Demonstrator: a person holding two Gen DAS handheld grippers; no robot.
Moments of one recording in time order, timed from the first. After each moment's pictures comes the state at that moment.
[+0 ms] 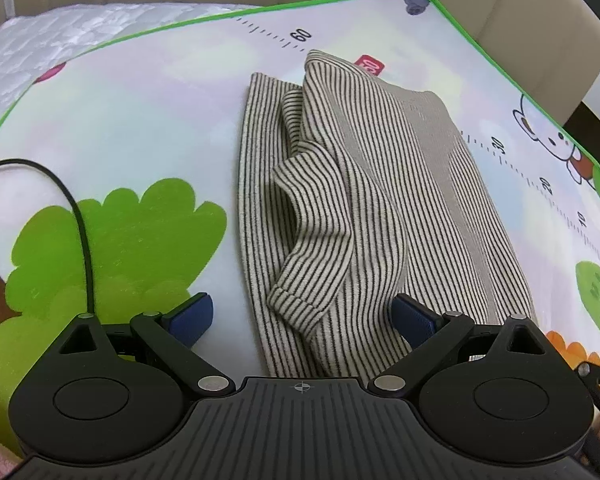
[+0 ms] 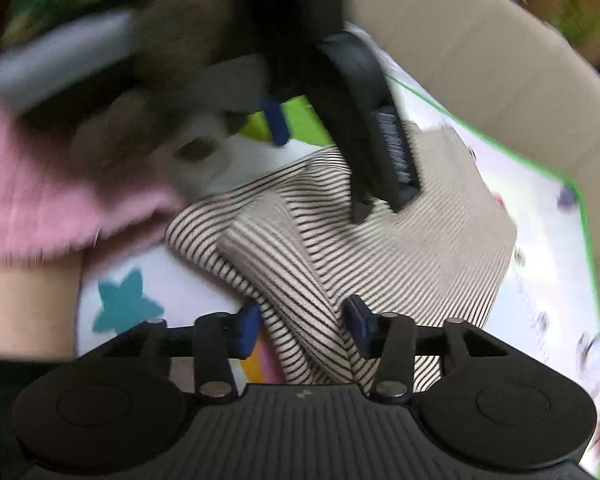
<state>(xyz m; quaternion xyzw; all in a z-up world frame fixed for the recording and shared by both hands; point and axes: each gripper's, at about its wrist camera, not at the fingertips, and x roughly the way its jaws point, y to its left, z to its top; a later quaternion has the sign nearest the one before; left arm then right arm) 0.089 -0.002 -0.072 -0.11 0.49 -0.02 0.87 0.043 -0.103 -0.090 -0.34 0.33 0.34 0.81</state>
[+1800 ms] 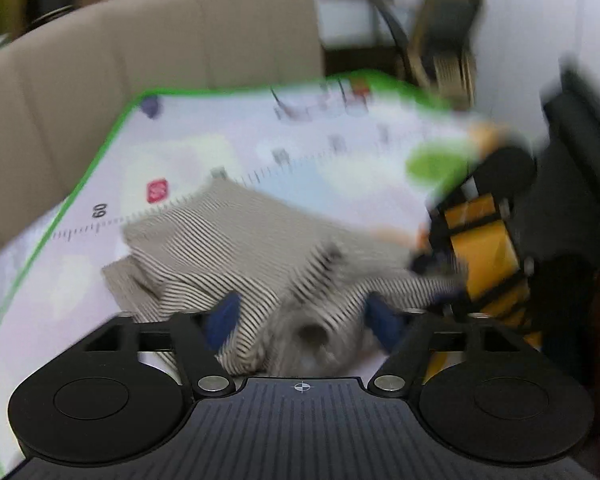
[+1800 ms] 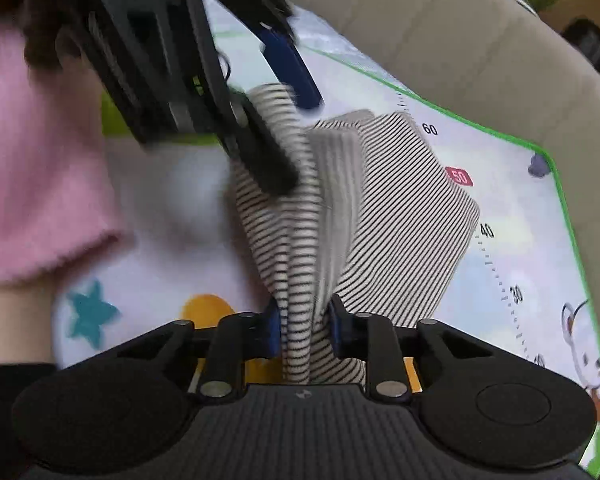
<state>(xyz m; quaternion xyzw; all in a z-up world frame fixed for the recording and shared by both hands) 0.056 0.010 0.026 0.10 0.32 -0.35 0.87 0.071 -0.121 -0.049 -0.32 0.36 0.32 0.82</state>
